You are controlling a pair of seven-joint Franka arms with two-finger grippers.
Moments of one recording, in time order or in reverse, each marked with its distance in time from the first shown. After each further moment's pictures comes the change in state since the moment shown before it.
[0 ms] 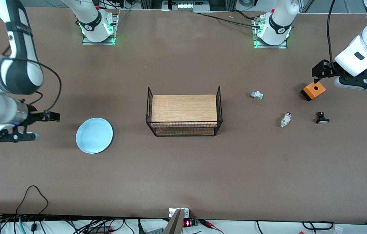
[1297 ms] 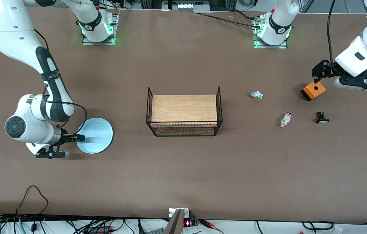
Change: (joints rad) left arm 0.002 0.001 0.001 0.000 0.000 -0.003 0.001; right arm -0.015 0.266 0.001 -0.091 0.094 0.456 -0.018
